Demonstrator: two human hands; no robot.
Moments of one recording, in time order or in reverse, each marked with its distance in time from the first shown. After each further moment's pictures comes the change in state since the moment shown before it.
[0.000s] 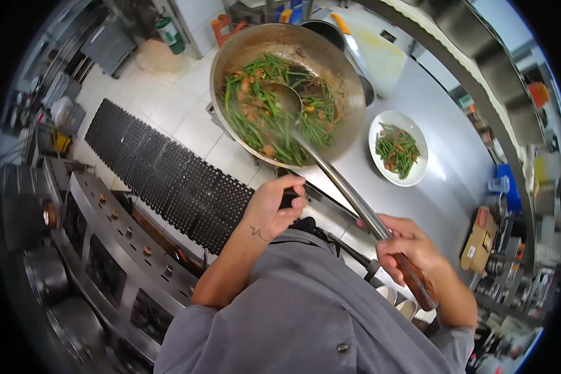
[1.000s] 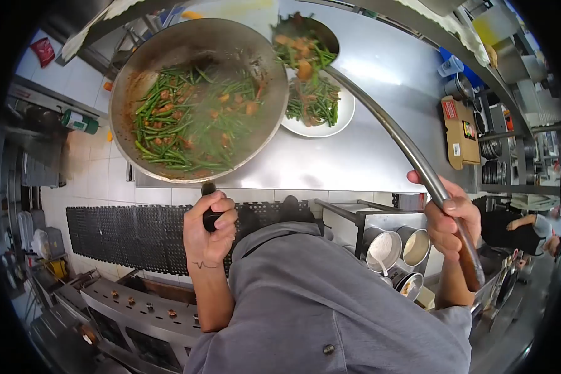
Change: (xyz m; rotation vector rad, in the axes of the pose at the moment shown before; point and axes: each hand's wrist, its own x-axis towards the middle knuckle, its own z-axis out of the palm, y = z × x) left_hand 0.034 -0.015 0.035 -0.105 -0.108 -0.255; right_hand -0.121 0.072 -0.086 0.862 0.234 -0.692
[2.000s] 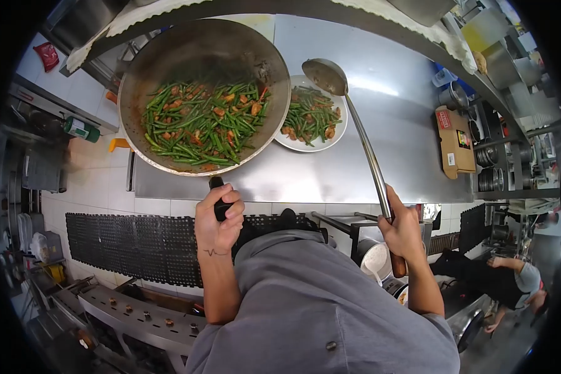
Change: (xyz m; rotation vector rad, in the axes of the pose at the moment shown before) left_hand 0.023 0.005 -0.007 0.138 -0.045 0.113; right_hand 0.022 0.081 -0.054 -1.716 0.546 -0.269
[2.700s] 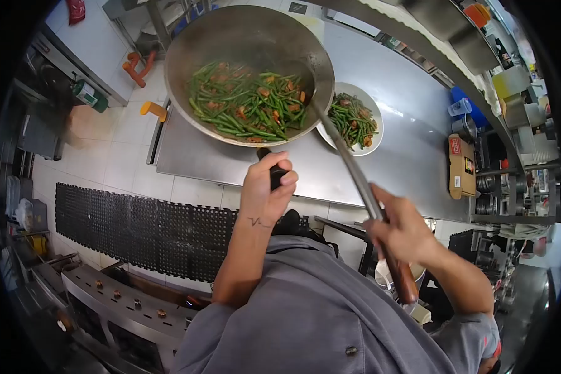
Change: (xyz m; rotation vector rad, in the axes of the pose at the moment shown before) left_hand 0.015 0.027 0.010 -0.046 -0.045 0.019; right_hand 0.012 -0.163 0.013 0.200 -0.567 0.082
